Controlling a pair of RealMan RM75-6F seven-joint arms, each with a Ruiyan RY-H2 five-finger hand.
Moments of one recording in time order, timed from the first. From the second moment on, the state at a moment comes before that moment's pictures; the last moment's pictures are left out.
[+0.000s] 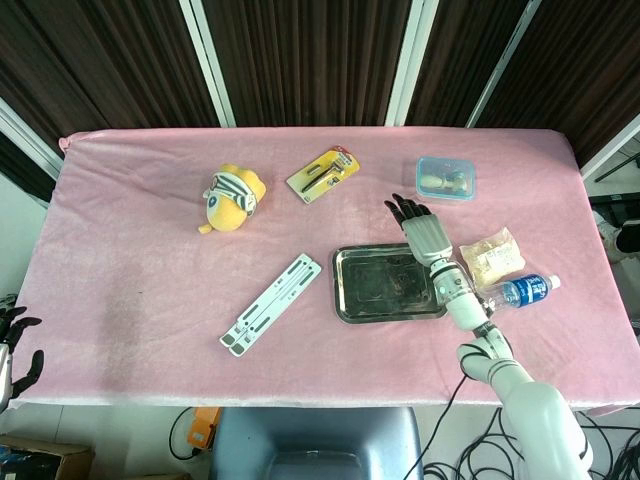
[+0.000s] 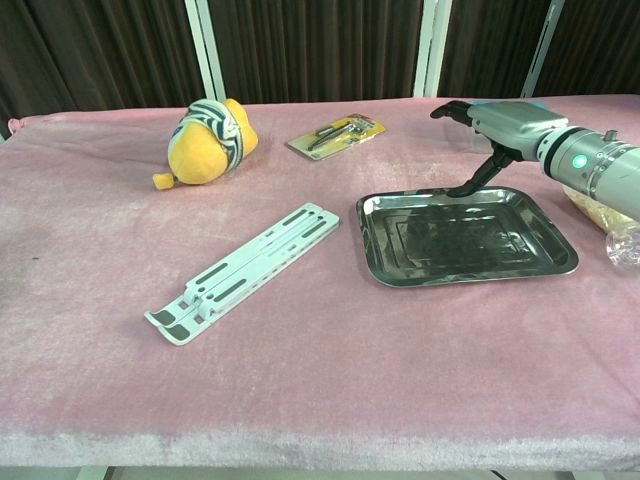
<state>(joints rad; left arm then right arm) -0.04 -1.12 -0.08 -1.60 1.41 1.52 0.11 0.87 -1.92 0.16 -0.35 -1.46 0.84 0.37</state>
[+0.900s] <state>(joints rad) -0.03 -1.12 -0.08 -1.60 1.42 1.53 0.11 0.73 -1.54 0.10 -0.81 -1.44 0.91 0.17</state>
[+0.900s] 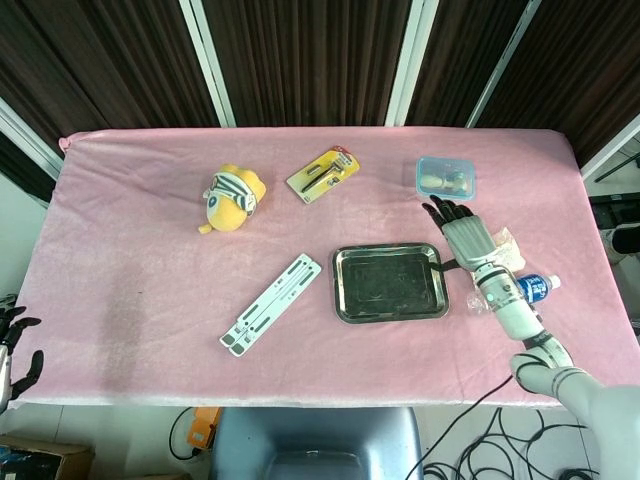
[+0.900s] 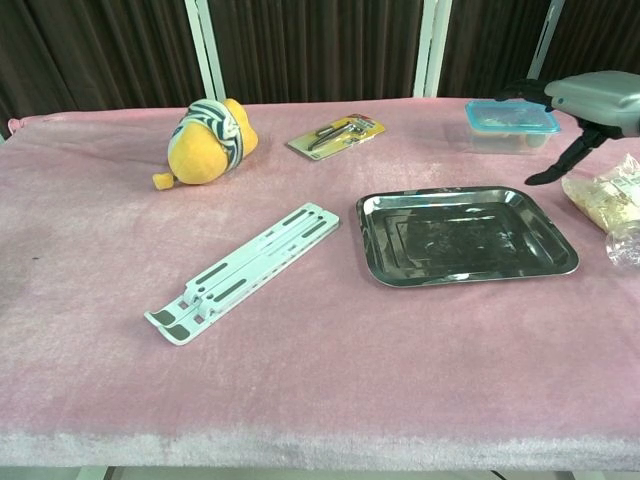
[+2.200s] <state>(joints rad) -0.04 -1.13 -0.08 -1.60 1.40 1.51 0.14 0.74 -1.61 0.07 -0.56 -1.25 0.47 -0.11</state>
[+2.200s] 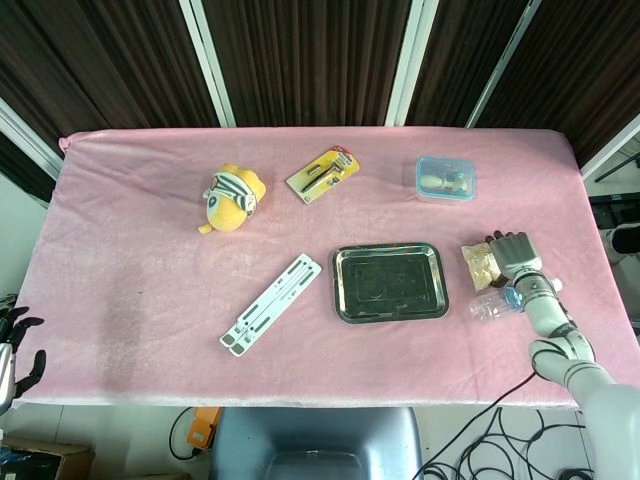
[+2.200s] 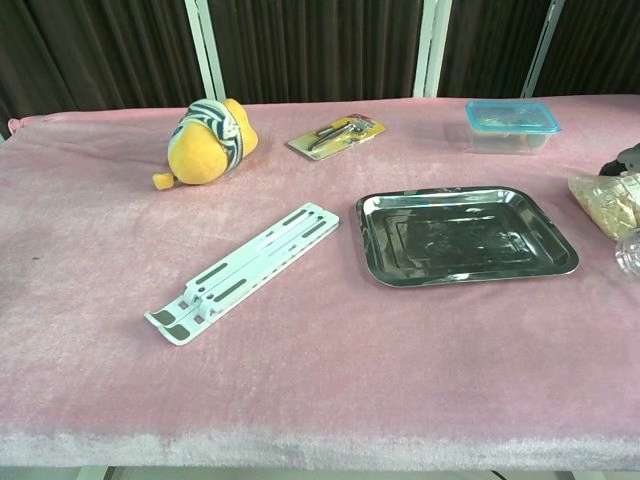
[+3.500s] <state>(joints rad) -0.05 -1.13 -0.07 -1.61 1.40 1.51 0.14 0.71 -1.56 0.02 -0.88 -1.60 1.15 0.38</state>
